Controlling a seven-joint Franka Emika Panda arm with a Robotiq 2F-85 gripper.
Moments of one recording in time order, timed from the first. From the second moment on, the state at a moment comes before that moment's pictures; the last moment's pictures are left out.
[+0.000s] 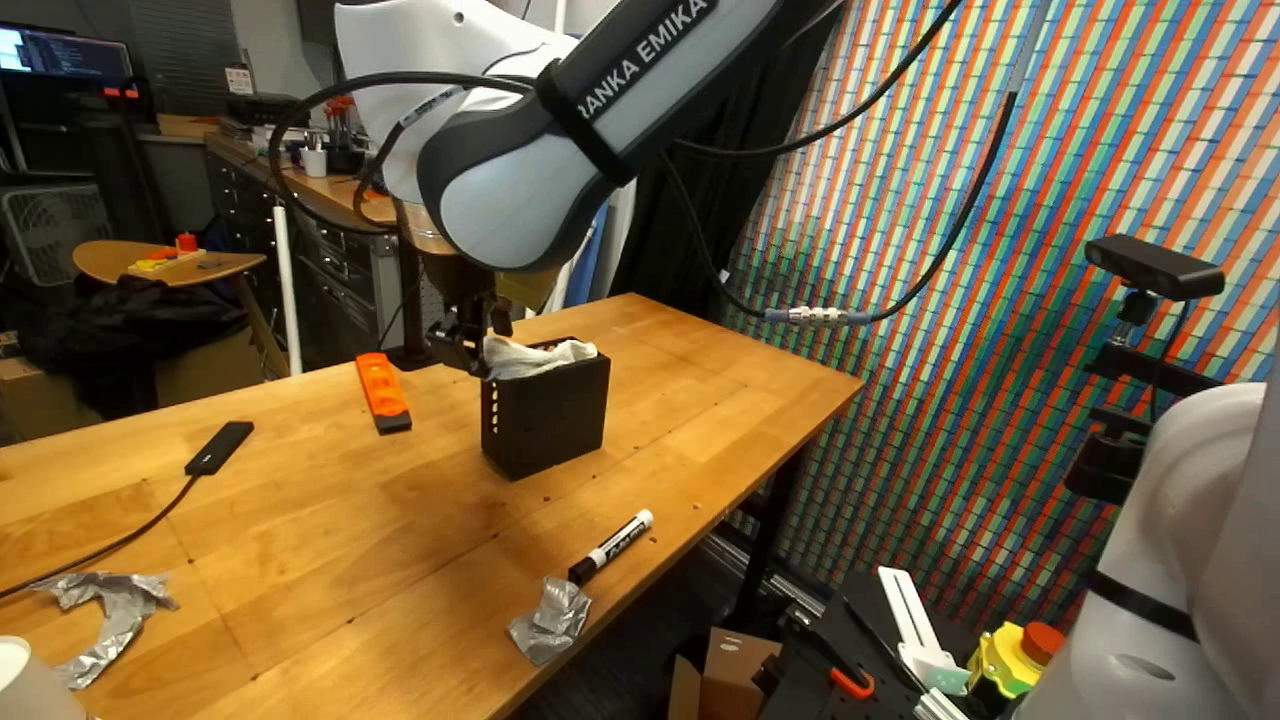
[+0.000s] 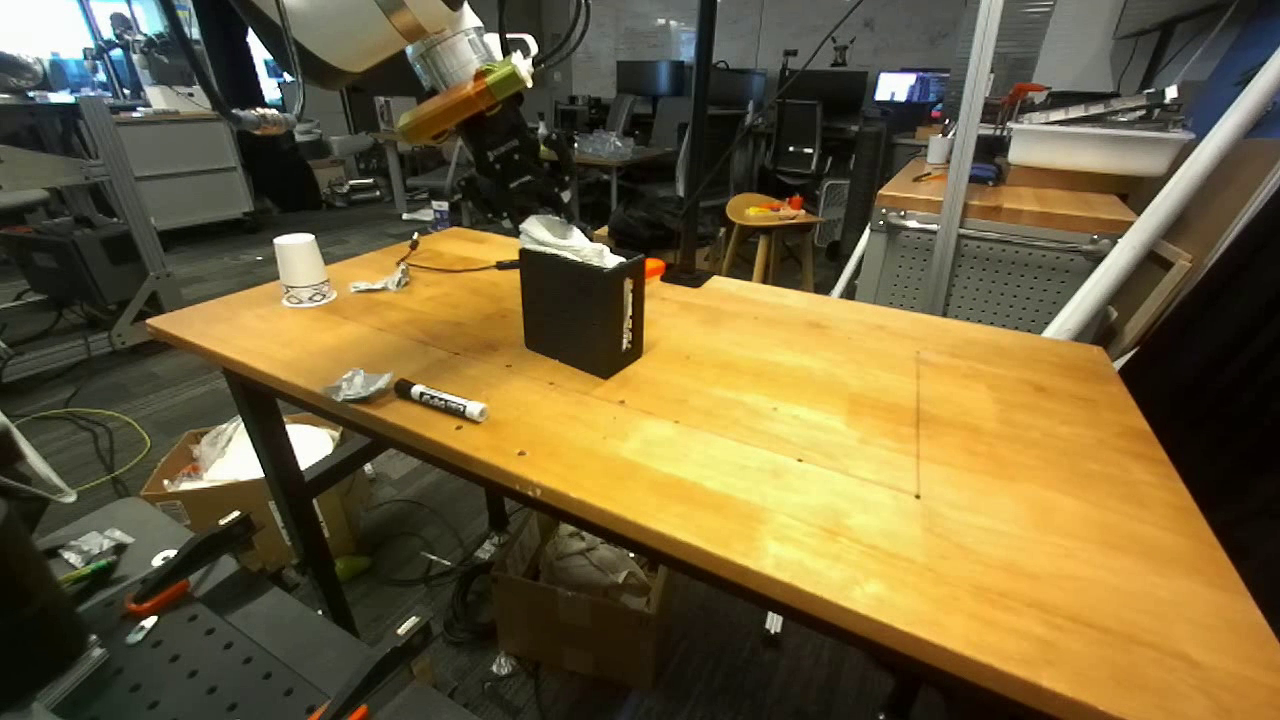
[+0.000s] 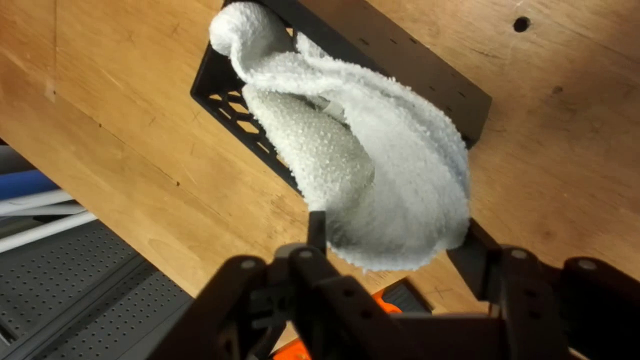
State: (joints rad) arm 0.13 0.10 0.08 -2.15 -0.64 2.34 0.14
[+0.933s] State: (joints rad) arm 0.11 0.10 0.07 -2.12 -0.61 2.30 0.15
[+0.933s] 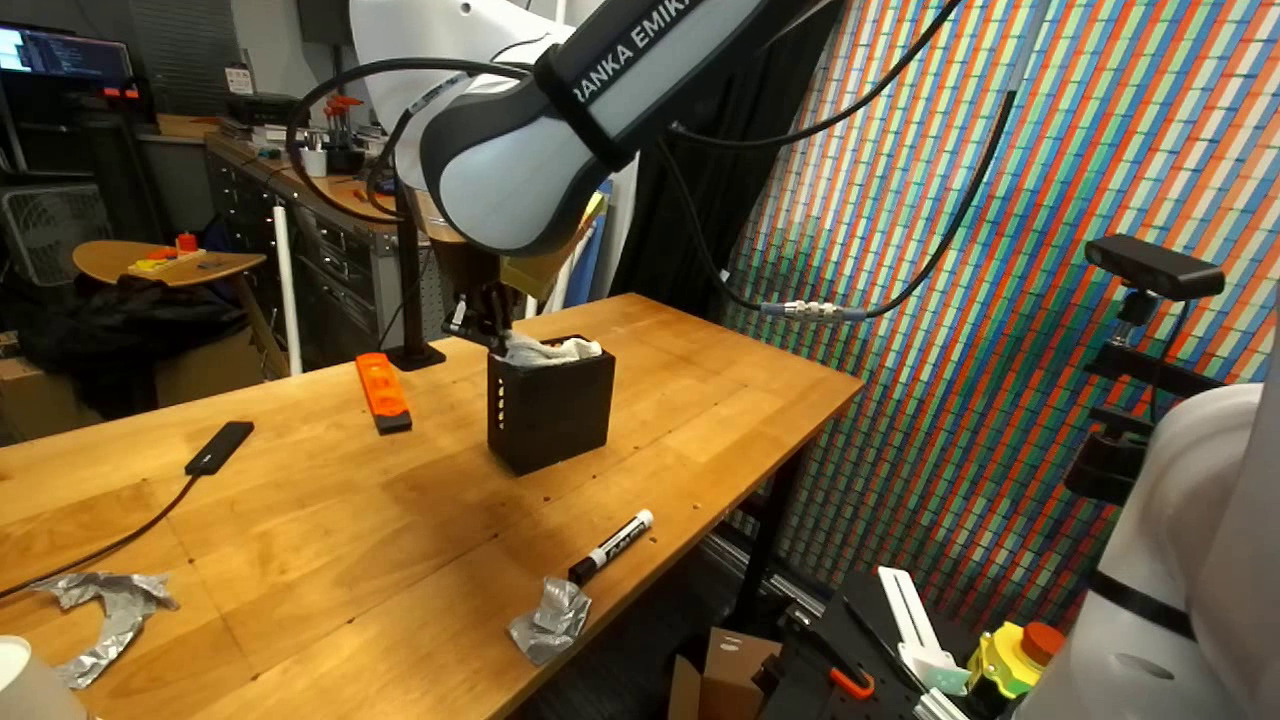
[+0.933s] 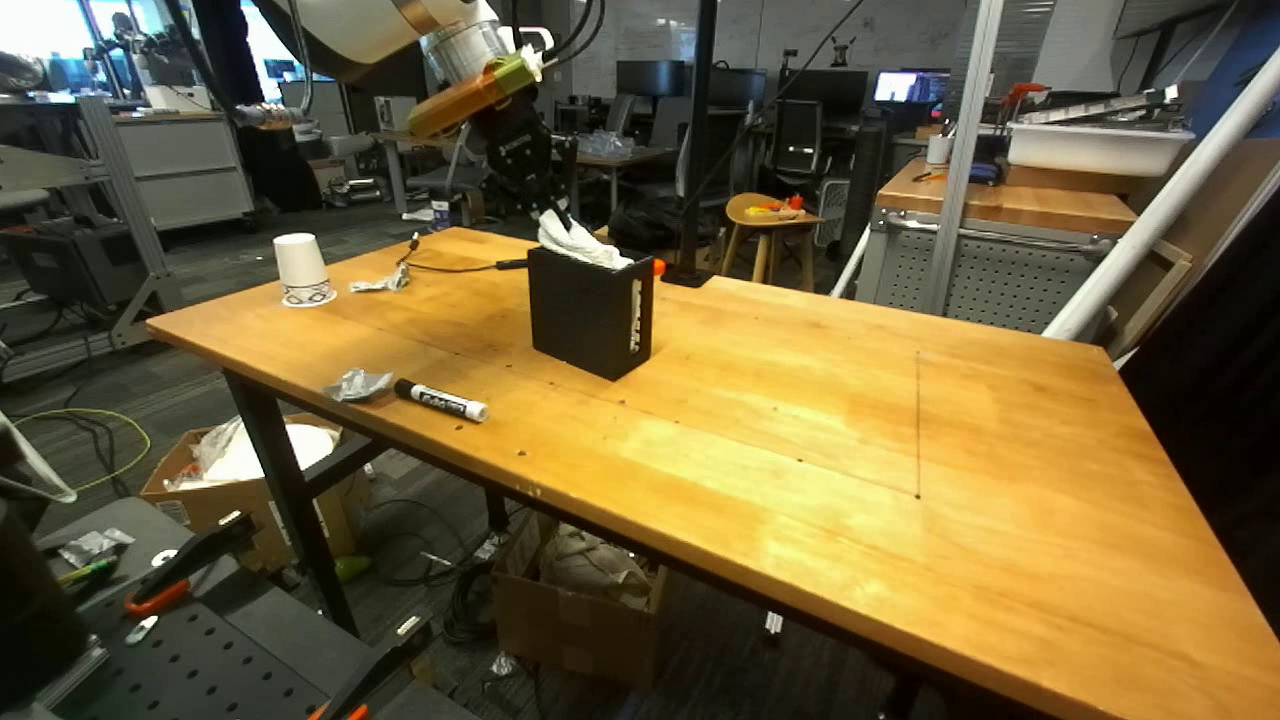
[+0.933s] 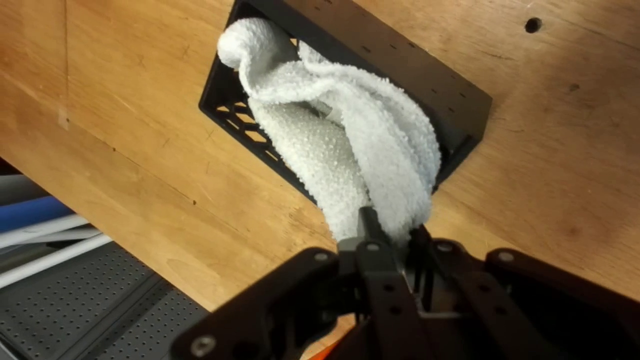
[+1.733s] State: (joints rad) arm 0.07 0.14 0.03 -2.05 -0.49 2.16 0.15
